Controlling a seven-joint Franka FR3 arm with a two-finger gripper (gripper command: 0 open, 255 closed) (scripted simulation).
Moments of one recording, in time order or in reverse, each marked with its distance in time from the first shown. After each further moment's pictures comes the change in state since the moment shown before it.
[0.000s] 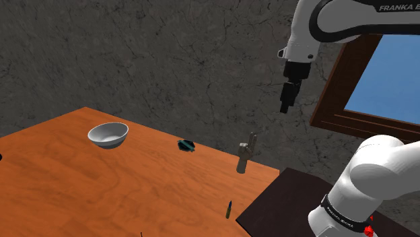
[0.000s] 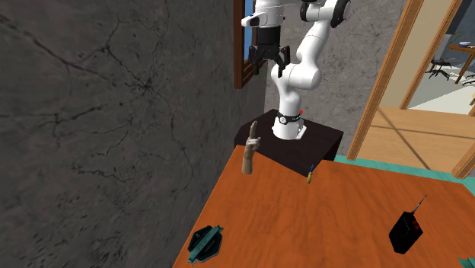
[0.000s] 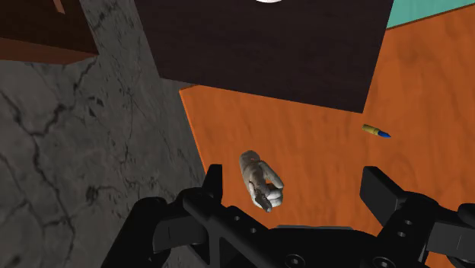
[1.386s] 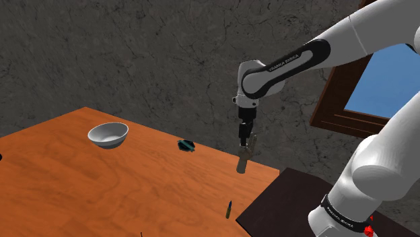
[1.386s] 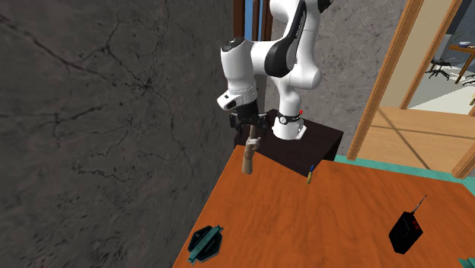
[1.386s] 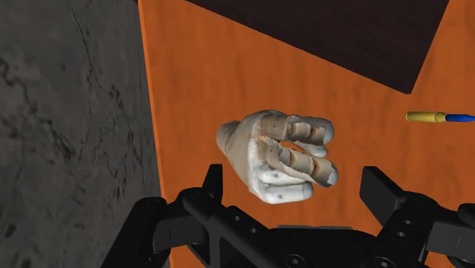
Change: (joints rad) arm 0.055 0.646 -0.010 -0.004 0.048 0.505 -0.195
